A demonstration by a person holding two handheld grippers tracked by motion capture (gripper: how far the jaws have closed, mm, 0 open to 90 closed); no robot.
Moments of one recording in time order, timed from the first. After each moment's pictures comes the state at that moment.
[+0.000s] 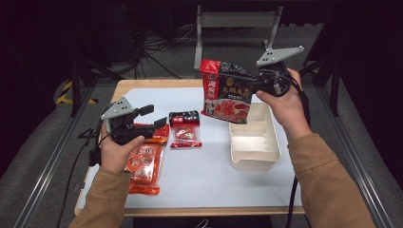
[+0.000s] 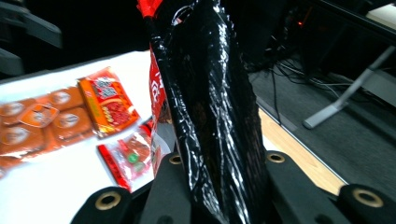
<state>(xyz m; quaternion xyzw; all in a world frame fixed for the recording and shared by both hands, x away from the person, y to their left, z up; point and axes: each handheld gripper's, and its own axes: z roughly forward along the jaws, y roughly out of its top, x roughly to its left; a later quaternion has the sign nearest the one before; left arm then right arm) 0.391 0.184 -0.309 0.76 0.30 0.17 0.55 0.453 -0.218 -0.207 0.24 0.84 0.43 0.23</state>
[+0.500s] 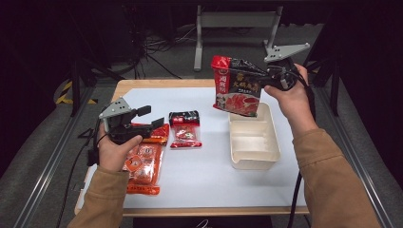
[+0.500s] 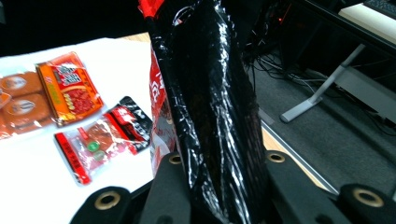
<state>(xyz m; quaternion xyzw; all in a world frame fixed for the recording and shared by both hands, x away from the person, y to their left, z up) 0.395 0.189 -0.314 0.76 0.31 0.16 0.55 0.477 -0.244 -0.213 0.24 0.84 0.41 0.26</state>
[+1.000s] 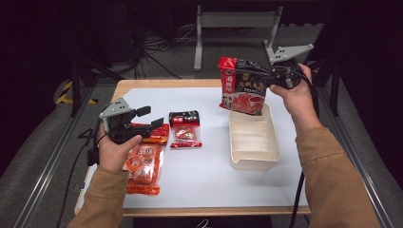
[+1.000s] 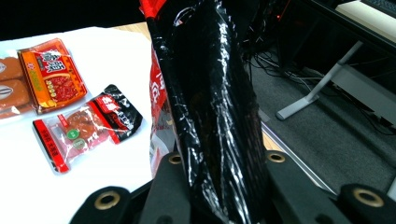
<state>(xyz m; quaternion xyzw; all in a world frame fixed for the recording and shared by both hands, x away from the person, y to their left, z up) 0.398 0.191 -0.317 0.76 0.32 0.16 0.55 0.495 -0.266 -0.227 0.23 0.84 0.41 0.26</state>
